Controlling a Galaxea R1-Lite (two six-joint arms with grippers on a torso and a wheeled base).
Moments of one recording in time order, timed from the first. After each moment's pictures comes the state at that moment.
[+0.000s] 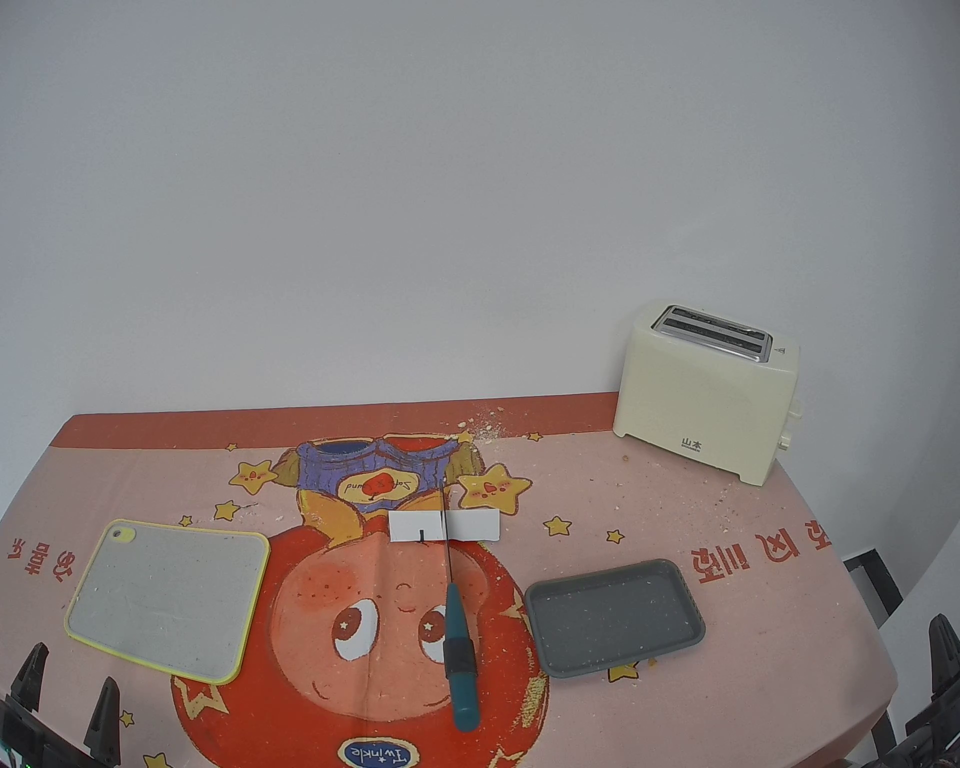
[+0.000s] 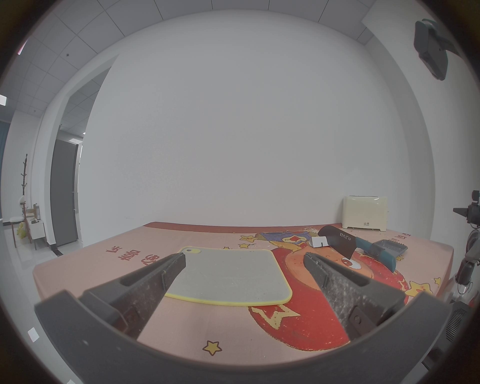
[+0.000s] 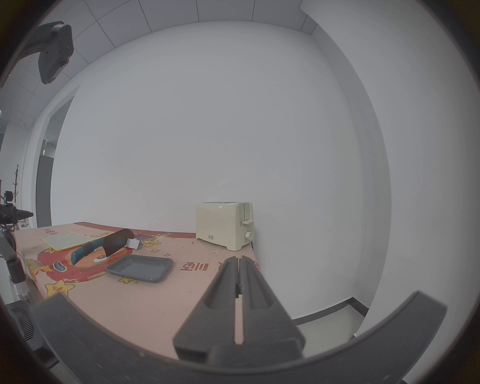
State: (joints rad) left arm -0.01 0.02 -0.02 0.00 0.03 -0.02; right arm 0.00 0.01 -0.02 0.00 -0.02 0.01
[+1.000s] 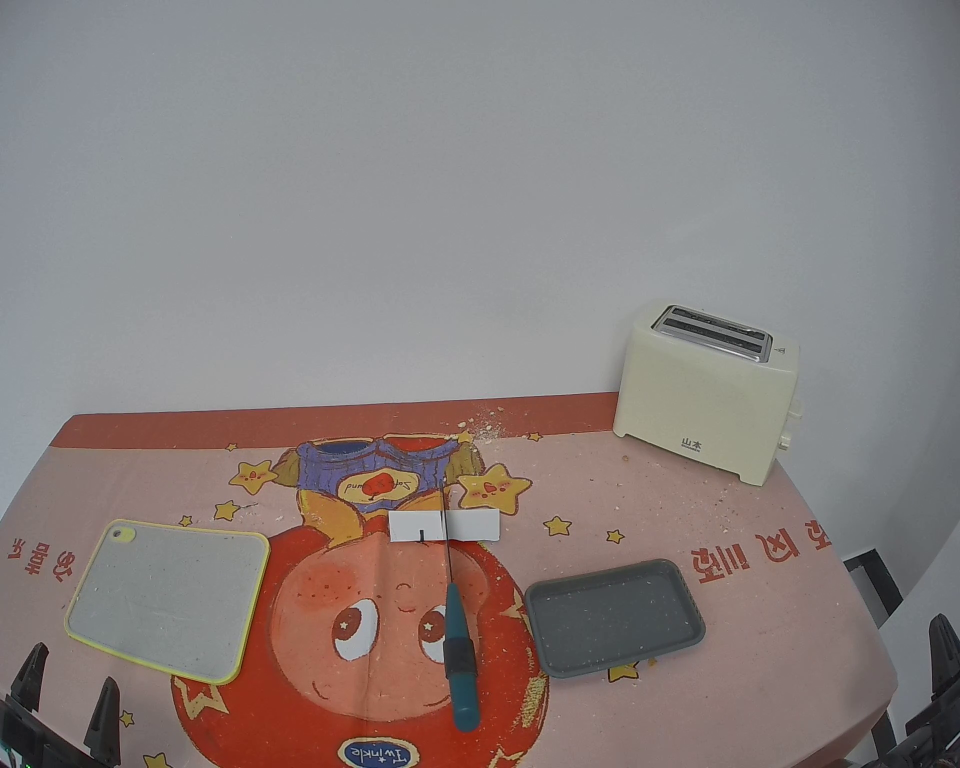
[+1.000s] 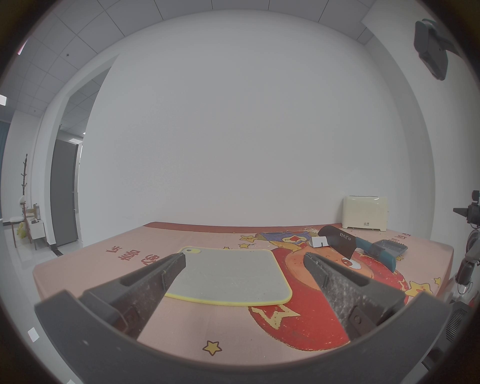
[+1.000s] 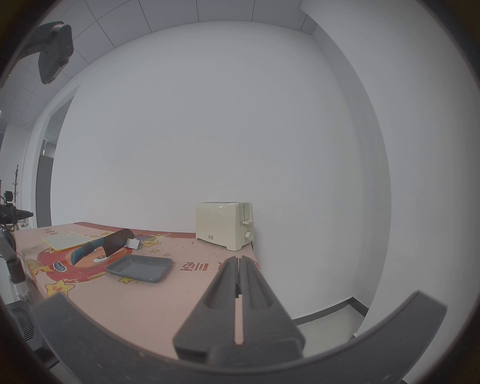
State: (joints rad) left arm -0.01 0.02 -0.02 0.00 0.03 -0.02; right arm 0.00 0.01 -0.02 0.00 -0.02 0.01
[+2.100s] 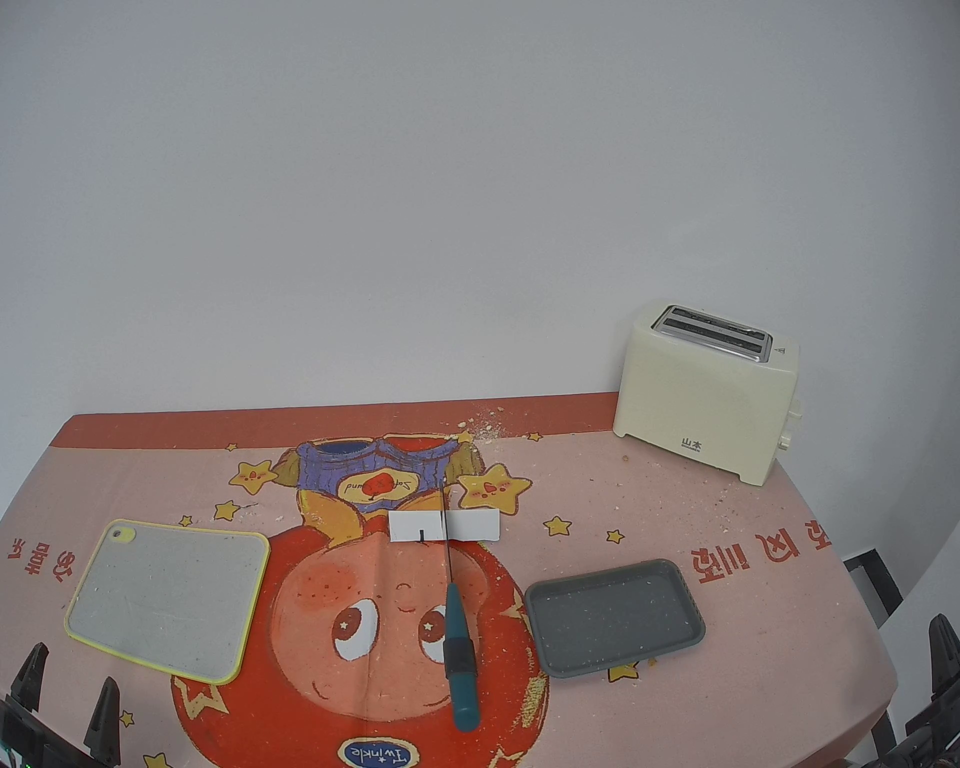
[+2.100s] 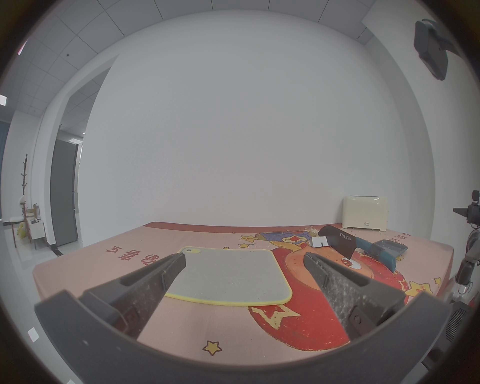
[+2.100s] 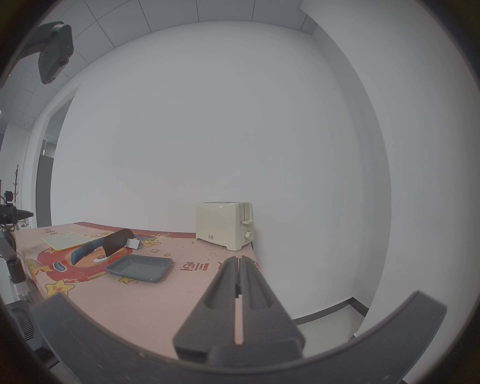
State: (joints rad) left arm -0.01 0.02 -0.02 0.00 0.03 -0.02; right arm 0.00 0.02 -0.02 0.00 -0.02 0.01
